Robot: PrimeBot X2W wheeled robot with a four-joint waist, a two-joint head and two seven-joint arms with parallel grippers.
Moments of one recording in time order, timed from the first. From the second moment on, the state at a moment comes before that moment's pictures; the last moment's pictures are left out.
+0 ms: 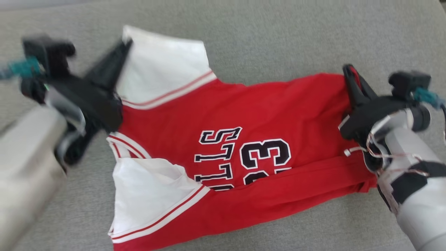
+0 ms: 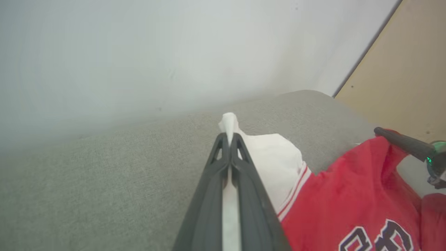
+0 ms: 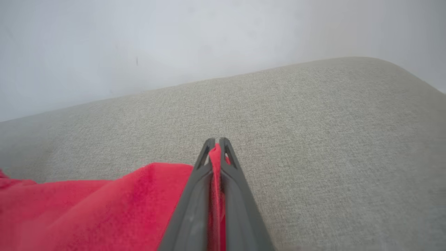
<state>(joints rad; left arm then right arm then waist) -1.14 0.56 -1.03 0.56 -1.14 -0.13 -0.26 -0.87 -0.30 0.43 0.85 0.67 0.13 -0.18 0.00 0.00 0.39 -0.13</state>
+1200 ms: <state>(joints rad) -0.13 0.31 -0.31 0.06 -0.59 0.03 -0.26 -0.23 -0.36 0.11 0.44 0.74 0.13 -0.20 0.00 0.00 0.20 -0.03</state>
